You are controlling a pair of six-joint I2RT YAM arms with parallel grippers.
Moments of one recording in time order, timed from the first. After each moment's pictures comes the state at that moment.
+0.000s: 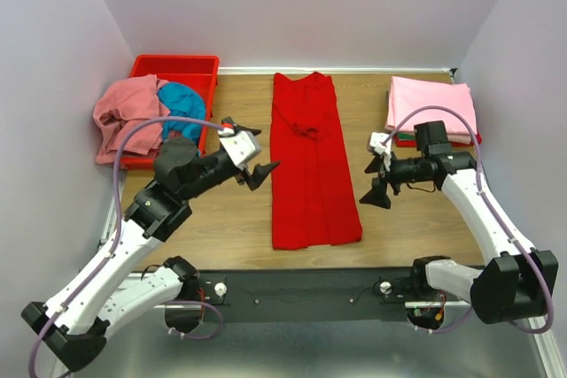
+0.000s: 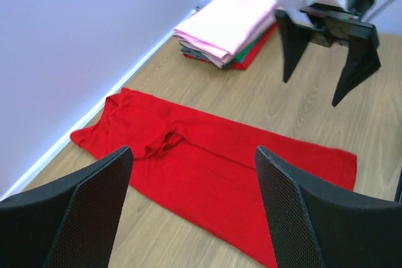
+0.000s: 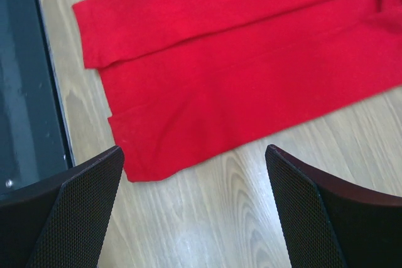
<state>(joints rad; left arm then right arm) -0.58 0.80 0.94 -0.15 0.39 0.22 0.06 1.16 0.92 -0.82 -0.93 -0.89</state>
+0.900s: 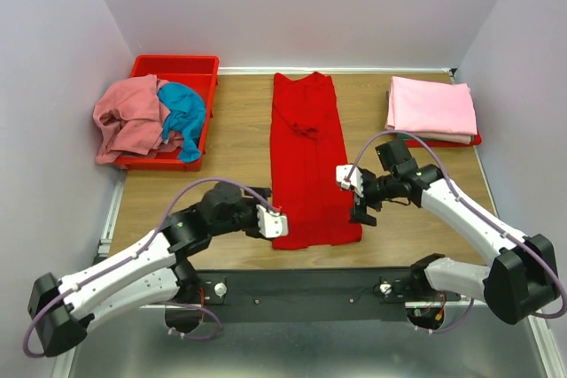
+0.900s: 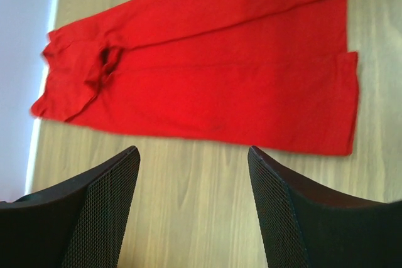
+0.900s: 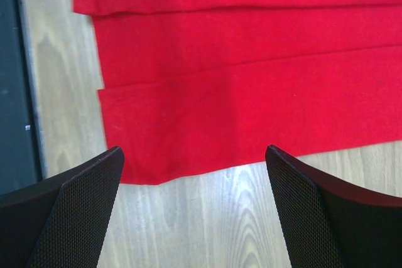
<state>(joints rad) -0.88 0.69 0.53 -0.29 0.19 0.76 0.43 1.17 0.78 -0.69 -0.66 -0.96</state>
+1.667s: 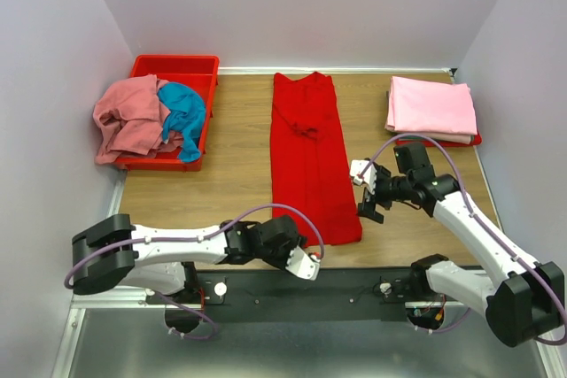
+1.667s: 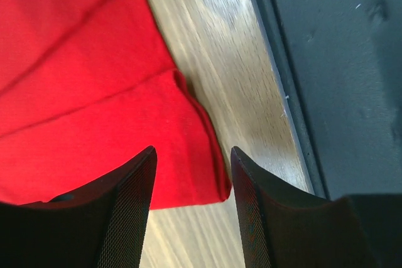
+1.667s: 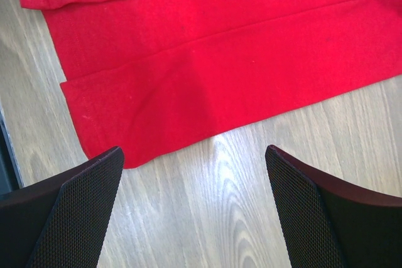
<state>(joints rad) -1.28 1.19 0.53 -0.21 0.05 0.75 0.33 1.04 0.71 -0.62 -0.61 -0.91</state>
